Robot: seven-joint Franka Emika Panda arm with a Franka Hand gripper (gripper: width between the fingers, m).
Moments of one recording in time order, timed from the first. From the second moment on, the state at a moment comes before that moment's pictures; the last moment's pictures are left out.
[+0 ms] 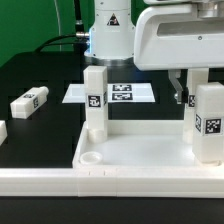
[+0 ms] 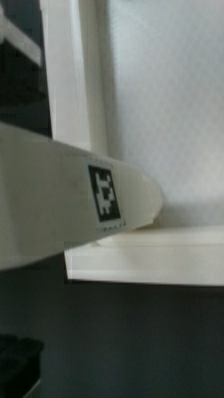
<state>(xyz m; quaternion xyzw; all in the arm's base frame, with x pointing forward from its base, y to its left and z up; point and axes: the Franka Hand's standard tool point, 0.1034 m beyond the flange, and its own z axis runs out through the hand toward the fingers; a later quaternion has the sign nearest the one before) 0.659 0.099 0.114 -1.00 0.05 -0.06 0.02</state>
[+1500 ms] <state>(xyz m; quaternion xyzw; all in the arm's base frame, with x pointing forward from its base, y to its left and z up) 0.659 0.094 0.112 -0.88 0.46 -0.05 0.05</state>
